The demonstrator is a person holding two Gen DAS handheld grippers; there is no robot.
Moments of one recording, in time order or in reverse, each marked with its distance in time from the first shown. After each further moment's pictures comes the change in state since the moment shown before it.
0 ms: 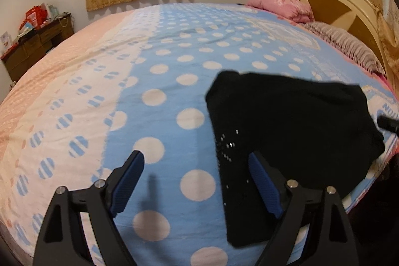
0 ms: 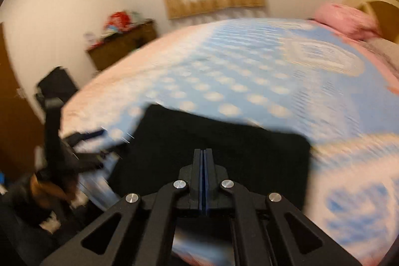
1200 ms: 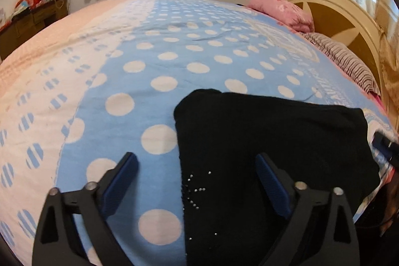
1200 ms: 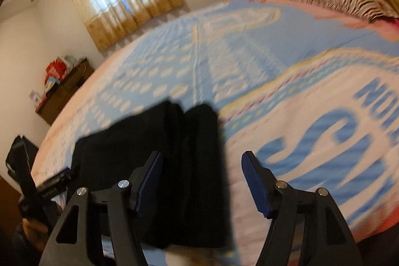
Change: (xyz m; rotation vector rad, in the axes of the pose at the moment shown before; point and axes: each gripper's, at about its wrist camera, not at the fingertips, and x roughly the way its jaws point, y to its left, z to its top) left arm 0.041 -0.011 0.016 -0.099 0.039 -0.089; right arm -0.022 -0.088 -0.060 0.410 -0.052 -0.289
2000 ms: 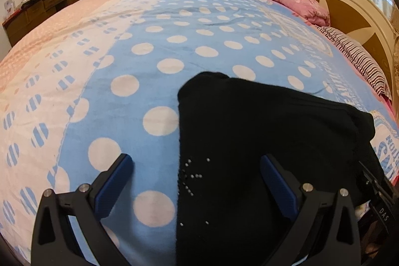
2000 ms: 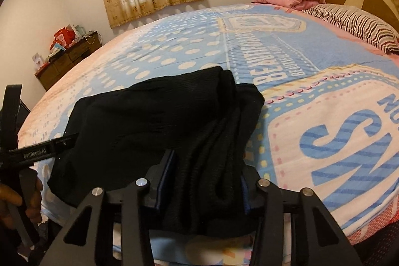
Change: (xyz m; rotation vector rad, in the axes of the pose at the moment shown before) left arm 0.001 -0.011 -0.003 -0.060 0.094 0.074; right arm 0.007 0.032 -0.031 -0.179 0.003 -0.023
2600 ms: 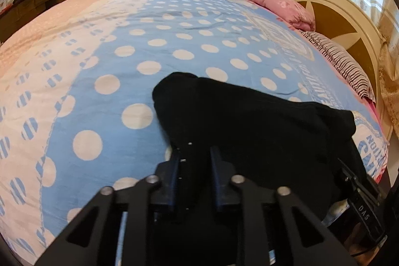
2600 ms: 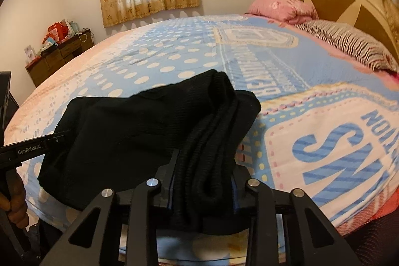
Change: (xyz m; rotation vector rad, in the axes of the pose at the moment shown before) left arm -0.015 -0.011 -0.002 0.000 -0.022 -0.101; right arm -0.016 0.028 0.005 -0.073 -0.052 -0.111
